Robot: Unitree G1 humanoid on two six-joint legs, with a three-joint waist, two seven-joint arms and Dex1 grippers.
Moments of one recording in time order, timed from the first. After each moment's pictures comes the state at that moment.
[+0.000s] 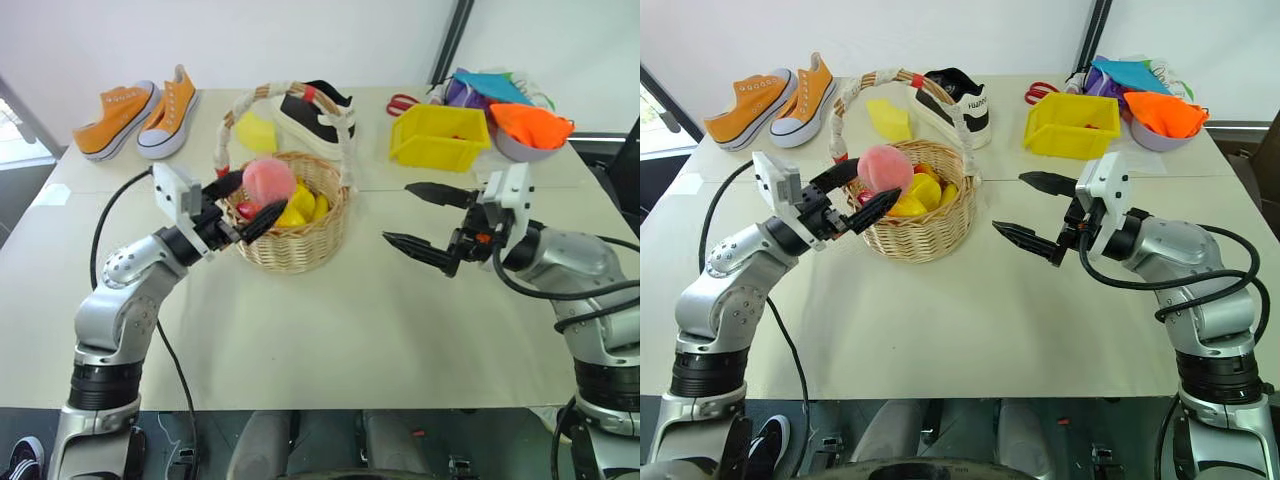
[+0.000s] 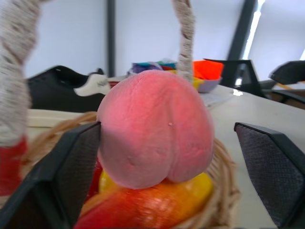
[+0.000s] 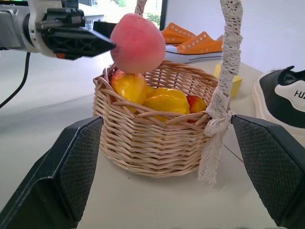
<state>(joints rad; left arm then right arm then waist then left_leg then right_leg) -0.37 0.48 0.14 -0.26 -0.63 0.40 -0.61 -0.35 -0.69 -0.15 -0.35 0.60 0.47 0.89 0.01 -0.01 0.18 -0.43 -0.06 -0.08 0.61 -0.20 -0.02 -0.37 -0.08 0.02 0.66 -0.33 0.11</state>
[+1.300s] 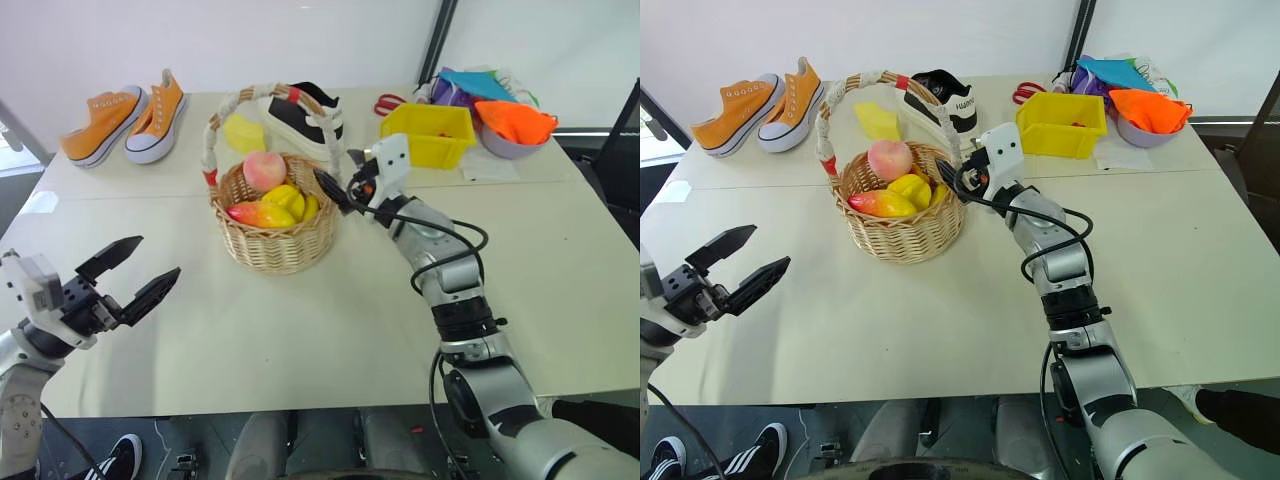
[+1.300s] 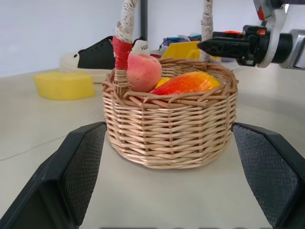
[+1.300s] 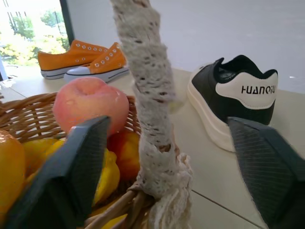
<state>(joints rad) 0.20 0.62 0.57 -0.29 -0.74 0.19 -0.95 -0.71 -0.15 0.07 0.19 0.21 0.28 0.40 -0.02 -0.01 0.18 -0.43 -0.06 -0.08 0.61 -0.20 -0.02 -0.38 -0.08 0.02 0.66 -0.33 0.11</state>
